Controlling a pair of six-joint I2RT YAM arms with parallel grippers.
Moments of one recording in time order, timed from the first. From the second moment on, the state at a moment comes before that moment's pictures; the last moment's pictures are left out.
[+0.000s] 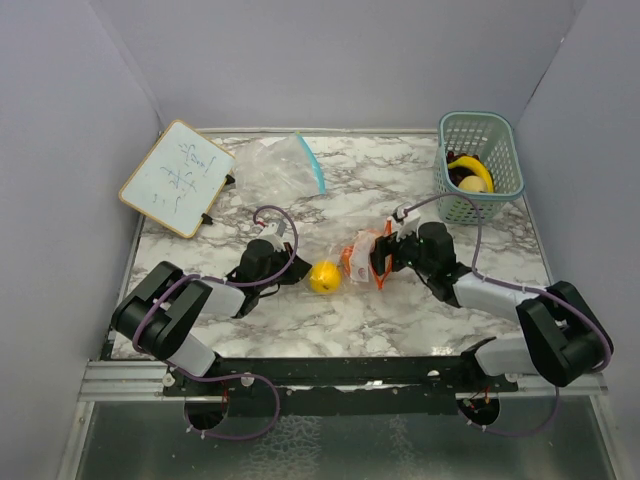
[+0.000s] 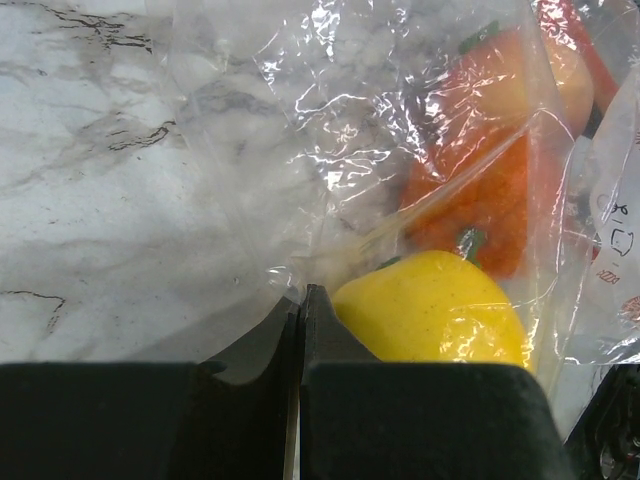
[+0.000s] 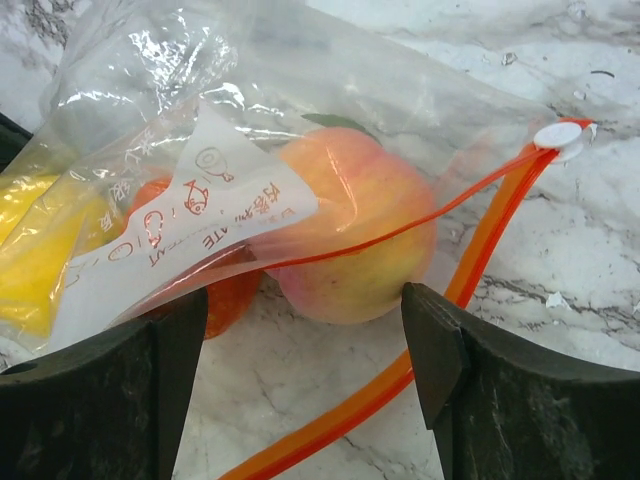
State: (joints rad) left arm -0.54 1.52 0.34 0.73 0.20 -0.69; right arm 0.47 1.33 0.43 0.47 -0.24 0.12
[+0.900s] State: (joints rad) left arm -0.54 1.57 0.35 0.77 0.28 -0.69; right arm 0.49 1.71 0.60 0.73 -0.20 0.07
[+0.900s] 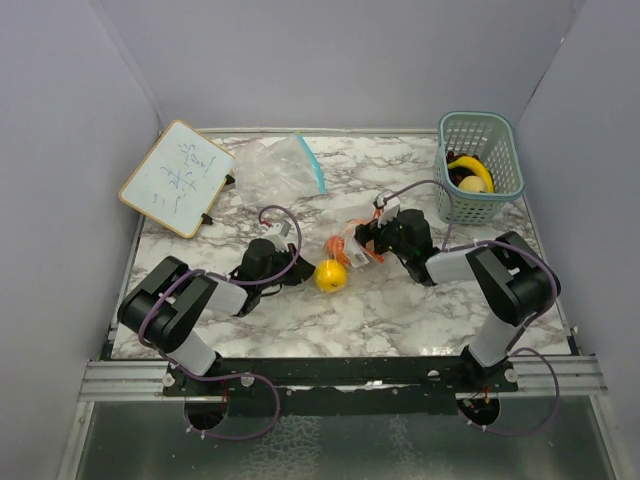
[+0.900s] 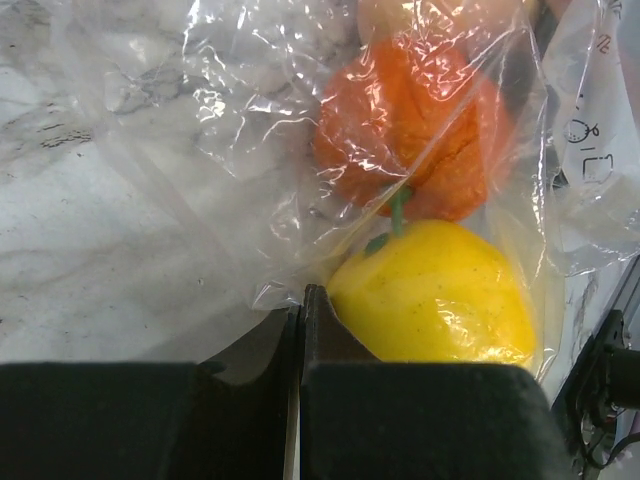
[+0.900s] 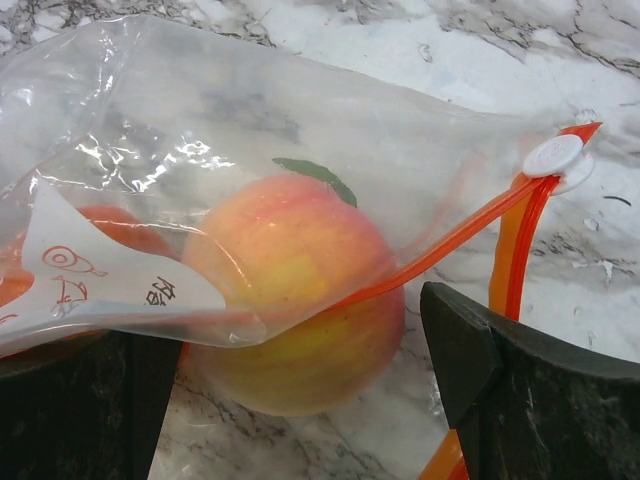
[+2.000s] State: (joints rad) left arm -0.52 1.58 0.36 0.77 0.28 -0.73; right arm 0.47 1.29 0.67 0.22 0.09 0.11
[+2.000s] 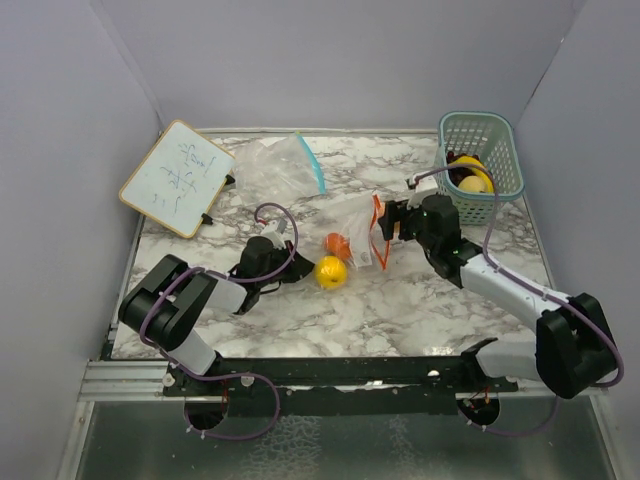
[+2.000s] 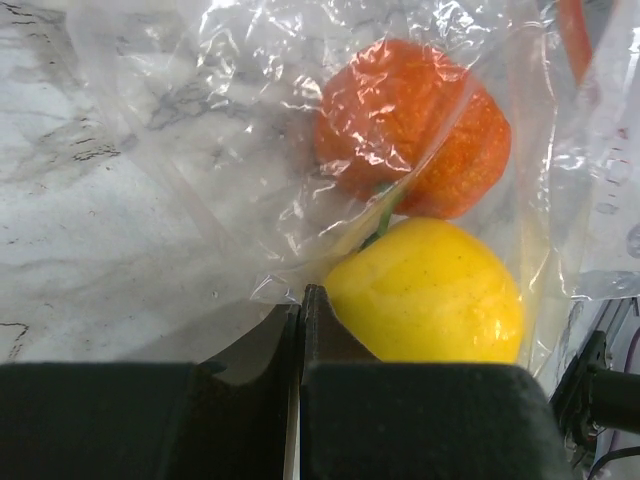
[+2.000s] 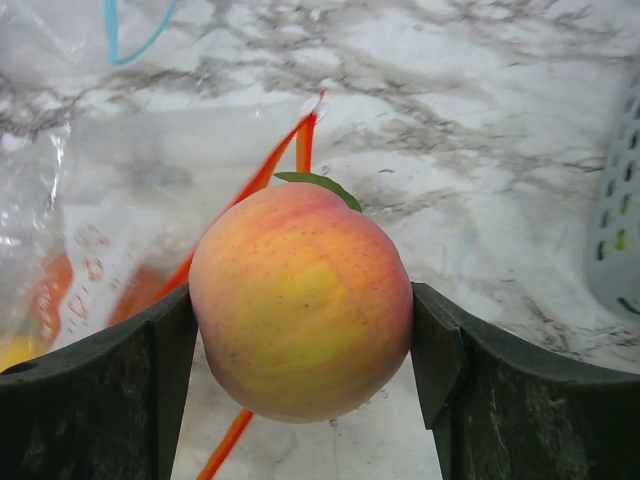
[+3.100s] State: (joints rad) left arm -0.52 1.58 0.35 0.81 0.47 -0.67; right arm -0.01 1.40 0.96 0.31 0.28 0.13
